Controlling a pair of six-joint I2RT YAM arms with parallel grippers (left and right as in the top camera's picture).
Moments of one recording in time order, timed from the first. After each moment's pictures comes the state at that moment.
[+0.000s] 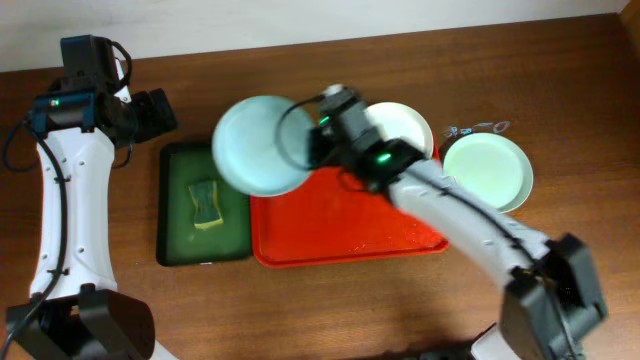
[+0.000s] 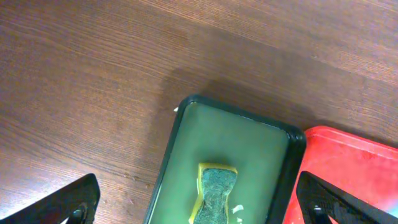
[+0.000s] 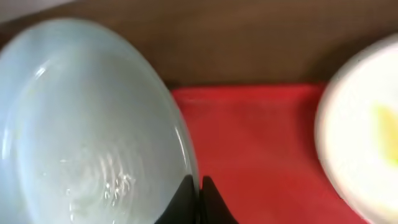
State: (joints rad) left arm 0.06 1.81 1.83 -1.10 -0.06 -0.24; right arm 0.47 1.67 1.31 -0.45 -0.07 0.59
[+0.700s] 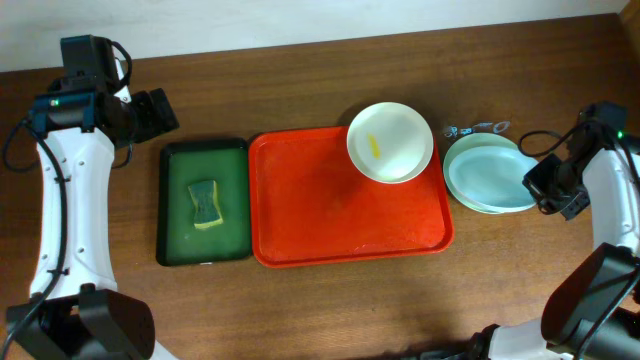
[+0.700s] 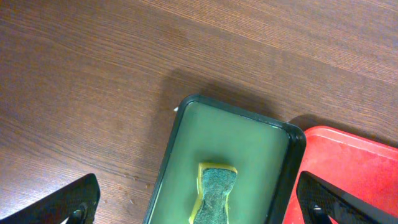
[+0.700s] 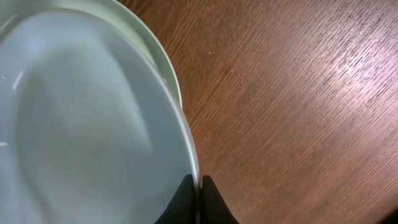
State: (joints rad) left arm 0.06 1.81 1.83 -1.10 -0.06 -0.24; right arm -0.51 1.63 1.23 -1.04 0.03 0.51
